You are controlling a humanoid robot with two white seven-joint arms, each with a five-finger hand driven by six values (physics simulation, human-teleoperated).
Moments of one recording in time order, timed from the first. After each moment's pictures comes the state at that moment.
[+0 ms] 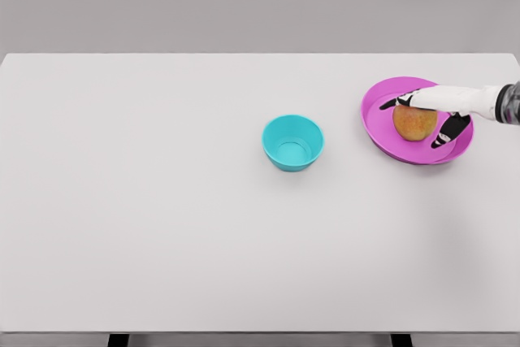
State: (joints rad) left arm 0.05 0.00 -0.39 -0.09 -0.01 -0.02 0.02; right arm -0.88 -0.73 0.83 -0.89 0.25 -0.61 0.61
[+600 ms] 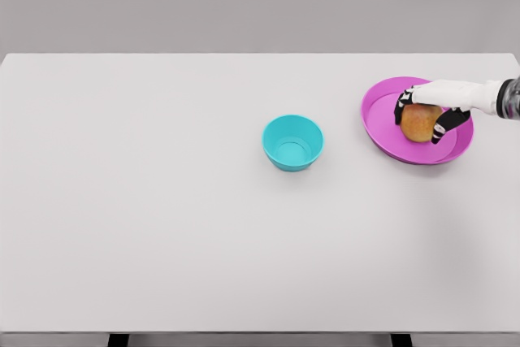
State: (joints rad) left arm 0.05 0.00 -0.39 -0.09 -0.01 -0.02 0.02; right arm -0.89 -0.73 0.82 -0.90 0.27 -0.61 0.61
